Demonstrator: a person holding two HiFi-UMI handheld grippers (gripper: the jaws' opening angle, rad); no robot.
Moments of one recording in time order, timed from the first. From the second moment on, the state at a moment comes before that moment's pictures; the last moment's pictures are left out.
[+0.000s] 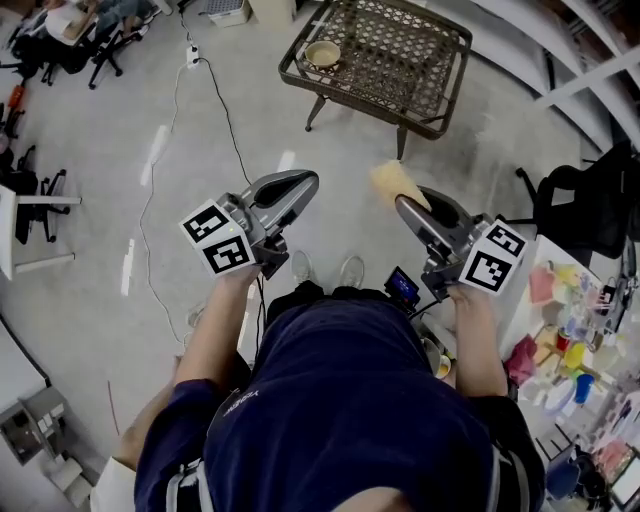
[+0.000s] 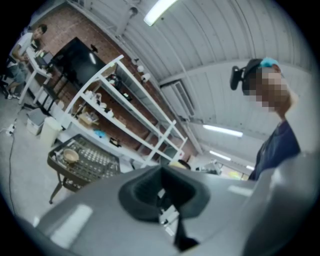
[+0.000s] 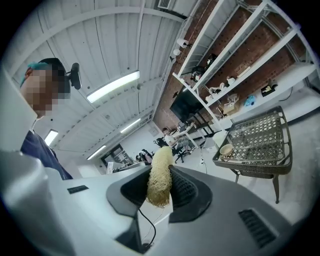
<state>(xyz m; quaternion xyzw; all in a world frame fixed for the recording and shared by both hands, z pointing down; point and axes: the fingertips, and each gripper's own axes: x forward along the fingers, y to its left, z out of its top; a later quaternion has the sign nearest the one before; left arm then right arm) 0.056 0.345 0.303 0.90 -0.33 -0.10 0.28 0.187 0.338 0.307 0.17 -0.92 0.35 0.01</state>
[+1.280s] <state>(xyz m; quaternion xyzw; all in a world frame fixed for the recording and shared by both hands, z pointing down) -0.032 0.174 0.334 0.90 -0.30 -0.08 0.29 0.101 0.167 0.330 0.20 -0.91 0.37 0.02</state>
